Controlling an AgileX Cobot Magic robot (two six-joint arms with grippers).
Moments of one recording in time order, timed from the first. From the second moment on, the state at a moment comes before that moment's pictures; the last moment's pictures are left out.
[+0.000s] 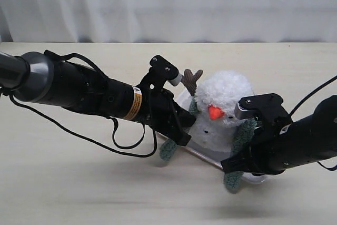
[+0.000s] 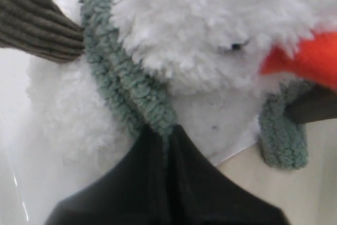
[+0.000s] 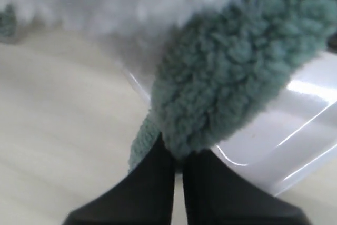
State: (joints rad) left arm -0.62 2.00 -1.07 1.43 -0.49 -1.23; right arm 0.36 1.55 -0.59 0.49 0.30 -0.38
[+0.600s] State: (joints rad) left arm -0.62 2.00 -1.07 1.39 -0.53 -1.25; right arm 0.36 1.52 -0.57 0.72 0.50 -0.64
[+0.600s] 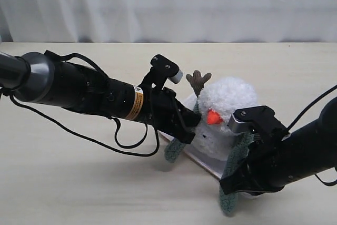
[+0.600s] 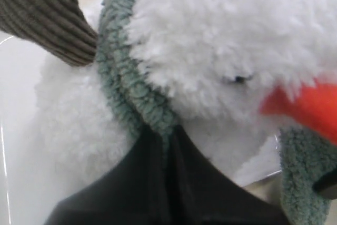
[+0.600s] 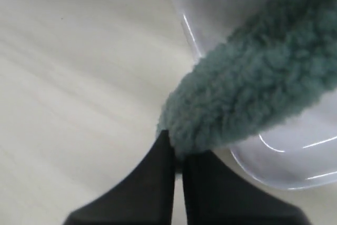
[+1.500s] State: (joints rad) left arm -0.62 2.00 -1.07 1.38 -0.50 -1.28; right arm 0.36 1.52 -0.57 0.73 0.34 -0.65
